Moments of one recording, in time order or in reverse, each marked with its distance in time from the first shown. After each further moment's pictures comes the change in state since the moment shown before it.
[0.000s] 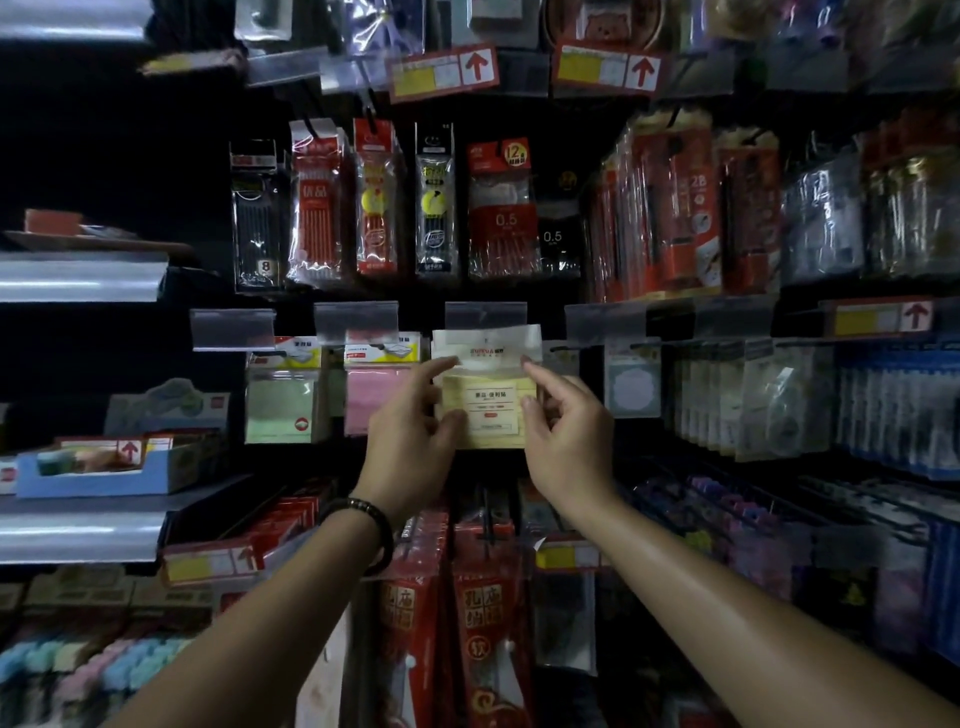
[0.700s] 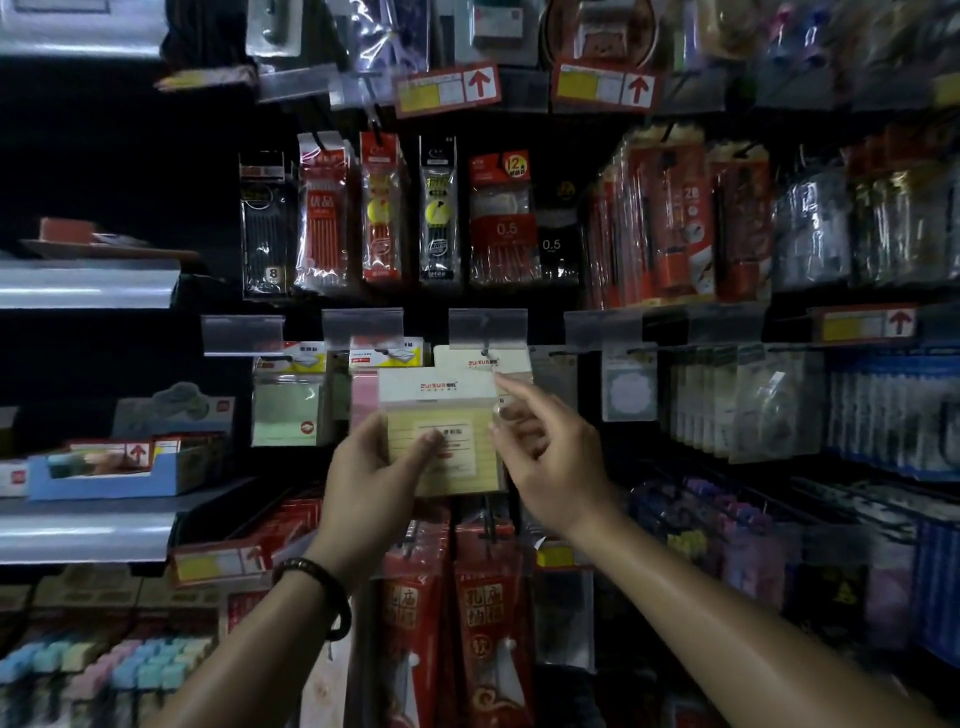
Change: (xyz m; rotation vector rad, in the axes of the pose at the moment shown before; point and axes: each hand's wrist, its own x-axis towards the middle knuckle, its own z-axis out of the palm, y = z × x) left_hand -0.045 0.013 -0.034 -0.433 0.007 -0.321; right_hand -0.020 -0.018 -0.011 0.075 -0.209 -0.040
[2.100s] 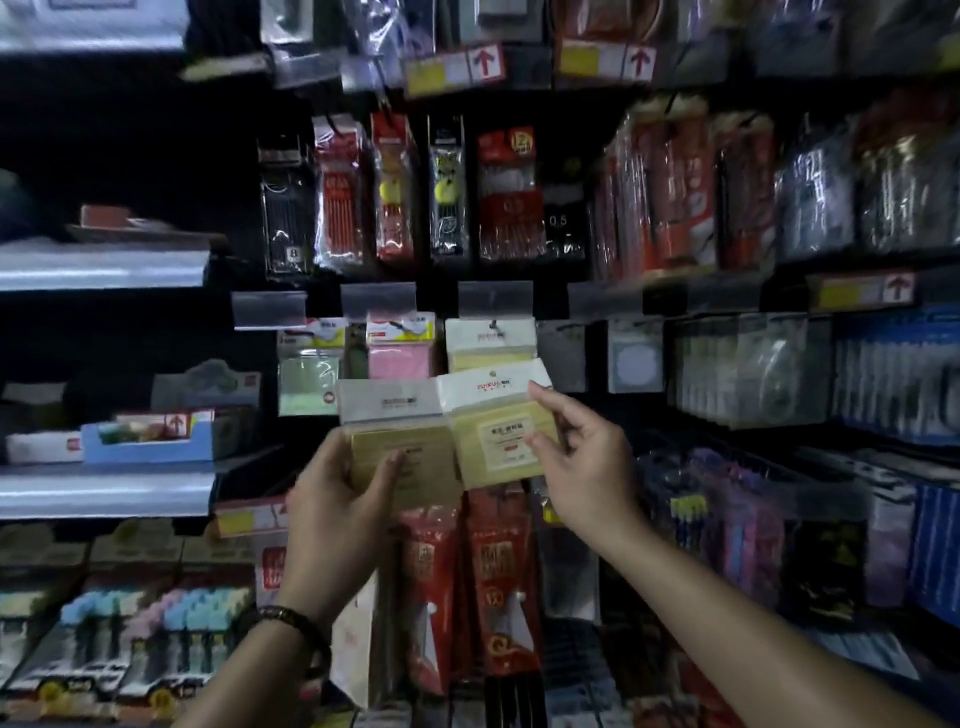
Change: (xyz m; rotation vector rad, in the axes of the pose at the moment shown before) left_hand -0.056 -0.019 -0.041 0.233 0.168 0.136; right_hand -0.048 -0.005 -0.011 0.191 0.036 0.217
